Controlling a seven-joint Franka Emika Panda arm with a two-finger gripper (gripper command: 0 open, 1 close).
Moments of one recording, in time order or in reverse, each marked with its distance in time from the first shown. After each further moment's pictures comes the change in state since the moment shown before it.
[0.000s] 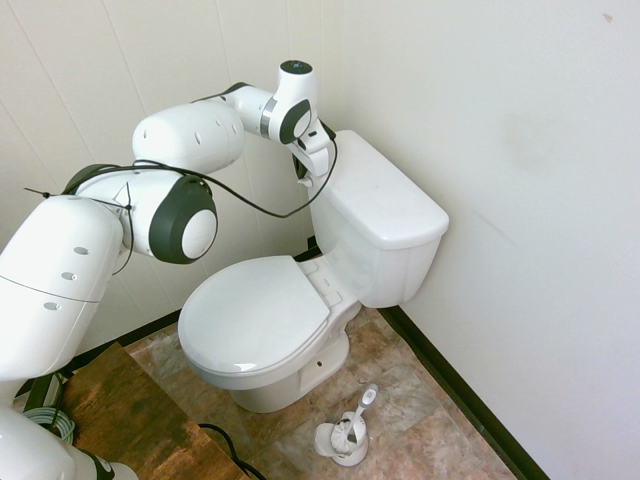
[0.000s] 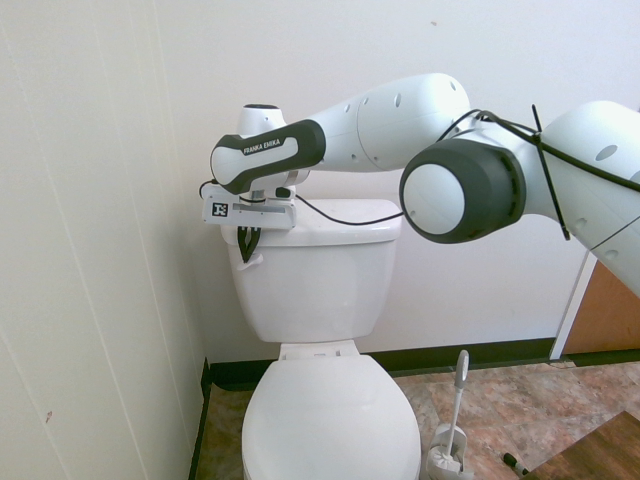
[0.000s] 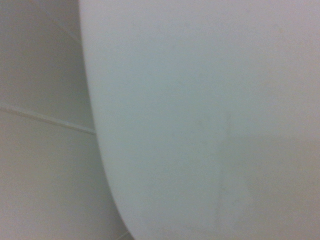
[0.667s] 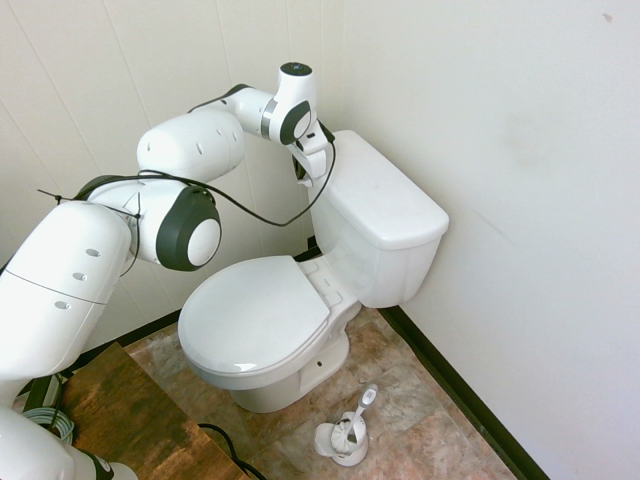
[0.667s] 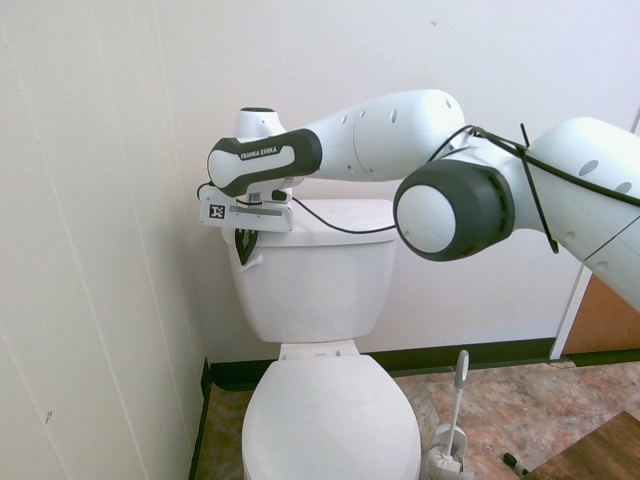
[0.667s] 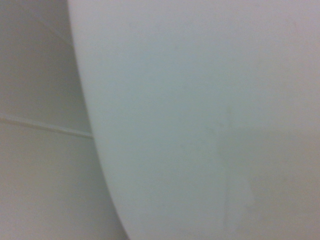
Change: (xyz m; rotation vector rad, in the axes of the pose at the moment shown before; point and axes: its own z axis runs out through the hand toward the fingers) arm 0.002 -0.004 0.011 -0.004 -0.005 0.053
